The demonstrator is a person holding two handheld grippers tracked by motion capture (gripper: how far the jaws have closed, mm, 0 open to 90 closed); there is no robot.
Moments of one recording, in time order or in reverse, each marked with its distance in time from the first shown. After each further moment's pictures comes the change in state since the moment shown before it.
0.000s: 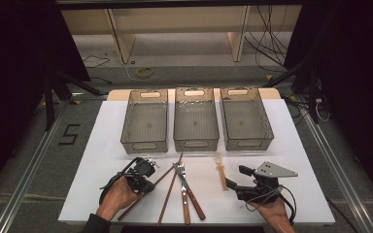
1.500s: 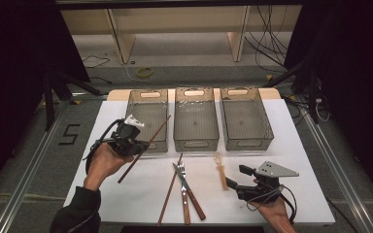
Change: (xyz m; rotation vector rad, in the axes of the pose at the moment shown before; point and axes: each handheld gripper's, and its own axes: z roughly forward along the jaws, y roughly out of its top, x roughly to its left) left arm 0.051 0.046 -0.094 -0.340 0.035 -0.026; right arm -0.001 0.001 -0.001 -0.012 0.006 0.007
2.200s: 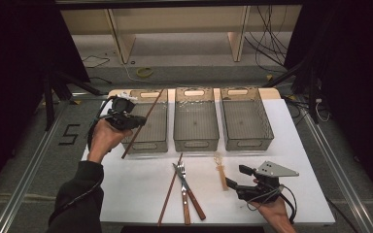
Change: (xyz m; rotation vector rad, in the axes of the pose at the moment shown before) left arm 0.048 0.041 0.004 -0.117 0.031 -0.085; right arm -0.001 0.000 0.000 0.001 0.007 0.003
